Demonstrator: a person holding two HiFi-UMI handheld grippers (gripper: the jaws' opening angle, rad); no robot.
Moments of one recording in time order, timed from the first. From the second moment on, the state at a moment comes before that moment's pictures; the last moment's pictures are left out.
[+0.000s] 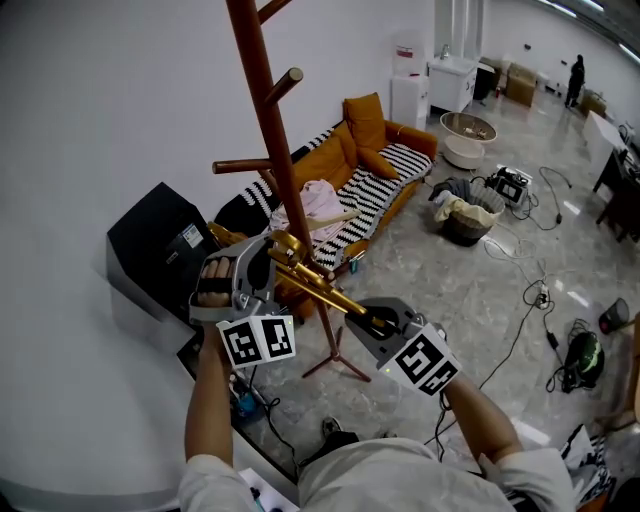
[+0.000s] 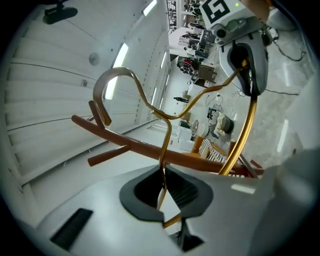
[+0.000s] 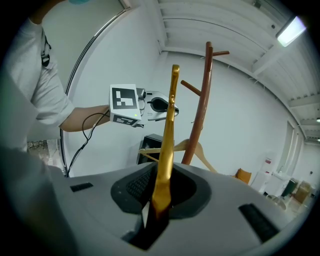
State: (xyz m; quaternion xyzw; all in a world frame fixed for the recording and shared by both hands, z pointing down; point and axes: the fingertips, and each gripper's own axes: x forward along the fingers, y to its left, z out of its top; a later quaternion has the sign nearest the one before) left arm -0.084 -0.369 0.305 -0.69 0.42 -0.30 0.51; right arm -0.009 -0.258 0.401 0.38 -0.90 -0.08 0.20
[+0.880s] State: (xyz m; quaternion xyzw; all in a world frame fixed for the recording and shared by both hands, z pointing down) left arm -0.109 -0.393 0.307 -0.75 0.41 -0.34 0.39; right arm 0.021 -0.226 0.393 0.40 -0.89 -0.14 0.17
